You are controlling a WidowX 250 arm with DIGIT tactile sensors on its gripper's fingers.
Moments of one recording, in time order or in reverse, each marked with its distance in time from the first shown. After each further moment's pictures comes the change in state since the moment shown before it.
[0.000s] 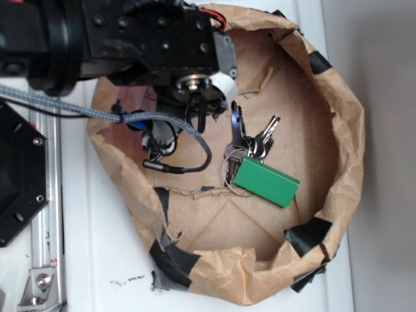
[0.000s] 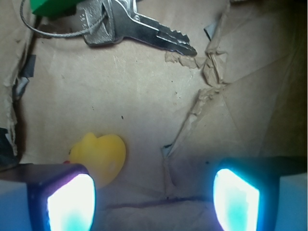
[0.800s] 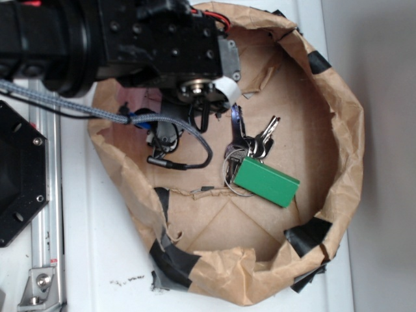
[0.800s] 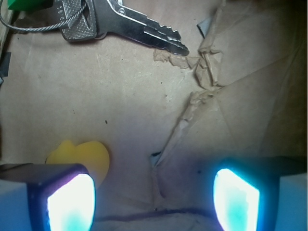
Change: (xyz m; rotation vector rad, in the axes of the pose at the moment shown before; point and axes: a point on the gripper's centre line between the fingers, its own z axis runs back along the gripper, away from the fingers) arm 0.002 0.002 -0.010 0.011 0.001 -0.011
